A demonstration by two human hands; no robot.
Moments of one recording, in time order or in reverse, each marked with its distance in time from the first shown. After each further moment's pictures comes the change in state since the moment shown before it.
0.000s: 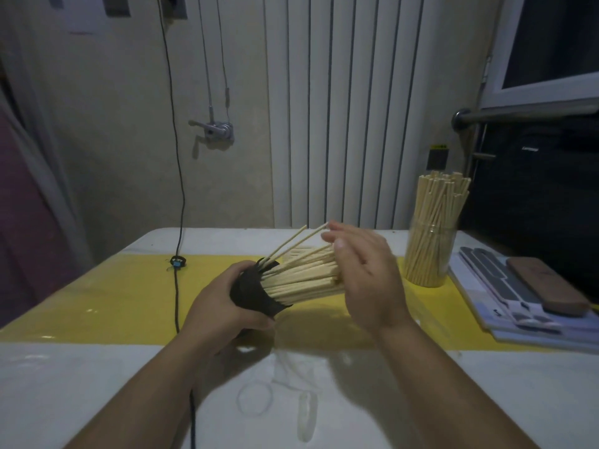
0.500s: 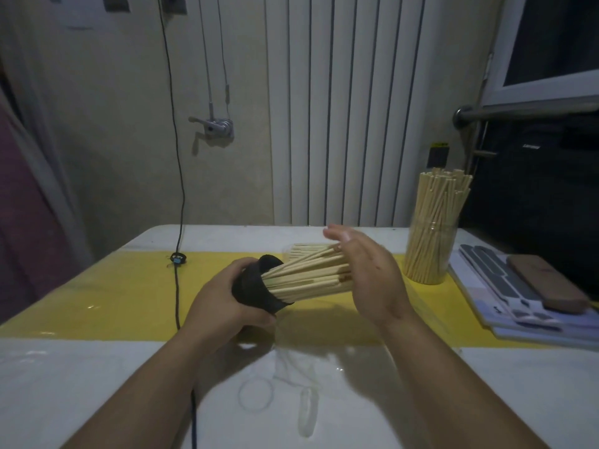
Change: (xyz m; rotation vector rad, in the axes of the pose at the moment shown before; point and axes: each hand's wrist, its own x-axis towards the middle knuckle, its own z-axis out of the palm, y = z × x) left_hand 0.002 -0.002 0.000 0.001 -0.006 -0.010; right_hand 0.000 0.006 -0.005 0.210 -0.130 0.169
